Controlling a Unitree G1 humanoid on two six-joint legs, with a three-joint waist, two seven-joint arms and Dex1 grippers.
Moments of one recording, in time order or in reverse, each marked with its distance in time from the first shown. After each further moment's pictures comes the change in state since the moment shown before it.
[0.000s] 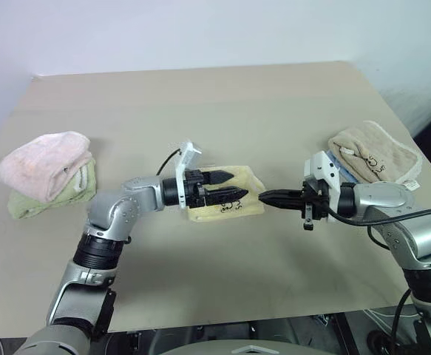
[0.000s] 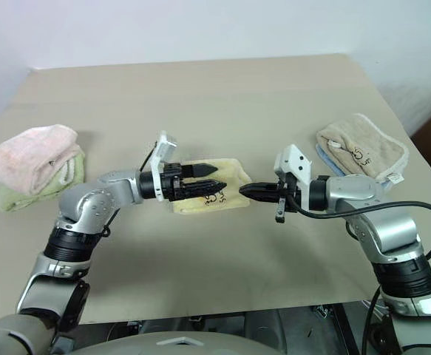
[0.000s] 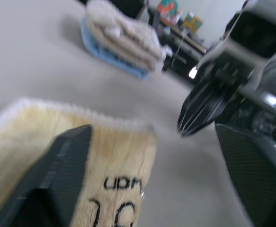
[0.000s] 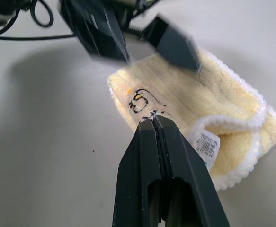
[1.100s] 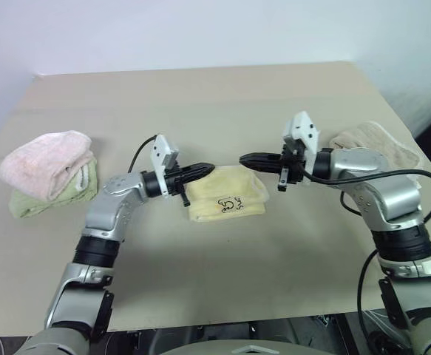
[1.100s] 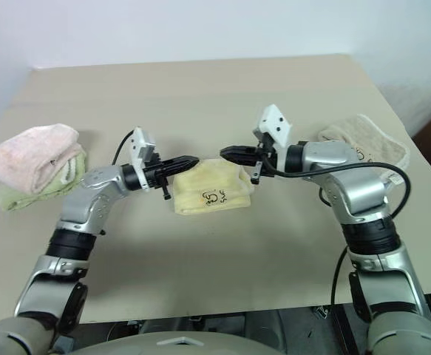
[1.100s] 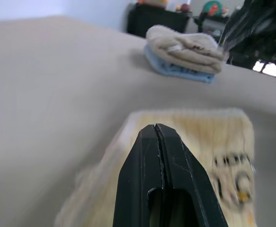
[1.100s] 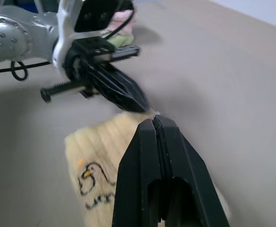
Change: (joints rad) left arm -0.016 -0.044 -0.002 0.309 0.343 -0.582 -0.149; right arm -0.317 0.197 0.106 0.185 -0.091 0.022 -0.117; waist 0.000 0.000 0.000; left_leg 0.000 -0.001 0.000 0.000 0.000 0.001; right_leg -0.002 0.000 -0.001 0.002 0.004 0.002
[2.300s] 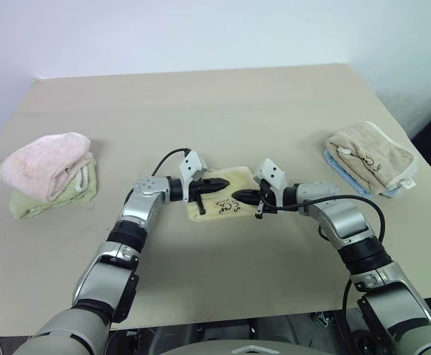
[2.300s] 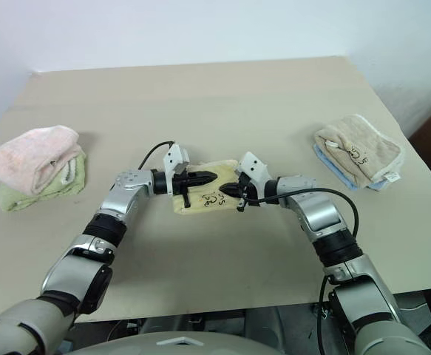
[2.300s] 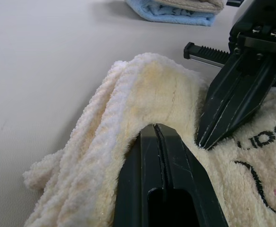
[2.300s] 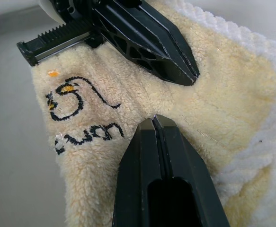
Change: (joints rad) left arm -0.123 -0.103 -0.084 0.455 0.237 -0.301 -0.074; right arm 0.121 0.101 0.130 0.256 -0.226 -0.164 -0.013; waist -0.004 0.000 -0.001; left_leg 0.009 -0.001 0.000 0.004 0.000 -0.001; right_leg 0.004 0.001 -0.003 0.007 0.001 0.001
